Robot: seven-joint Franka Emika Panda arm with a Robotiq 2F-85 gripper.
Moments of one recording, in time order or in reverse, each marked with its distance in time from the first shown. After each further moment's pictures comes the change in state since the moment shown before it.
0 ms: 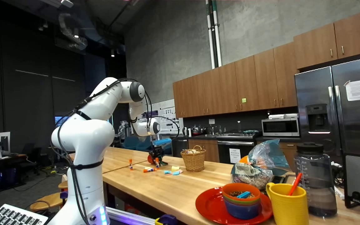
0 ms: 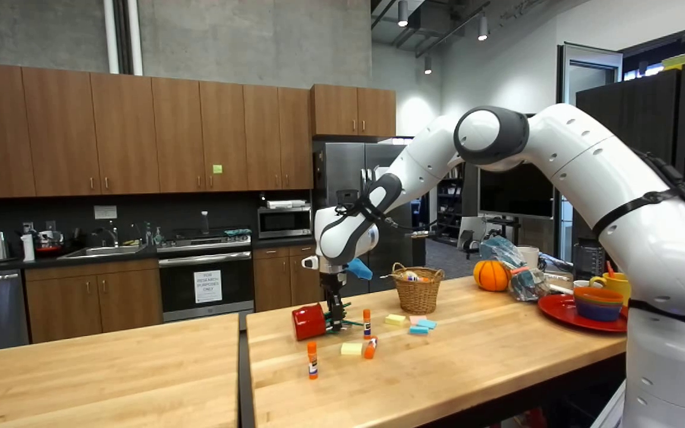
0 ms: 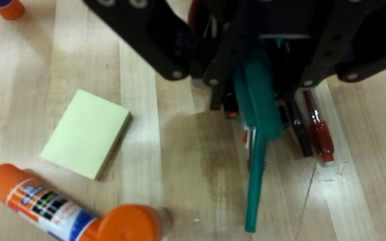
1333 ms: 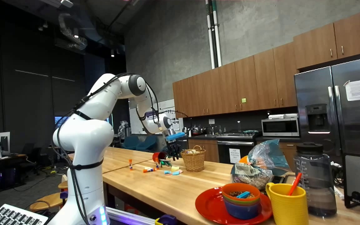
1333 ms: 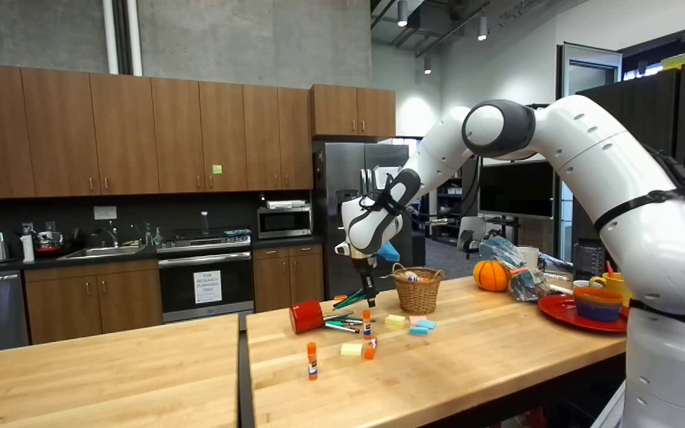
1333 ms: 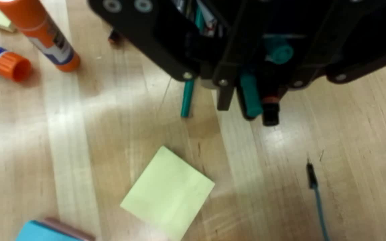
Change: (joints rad) arm -0.055 -0.082 -0.134 -0.058 -0.118 -0.021 0.040
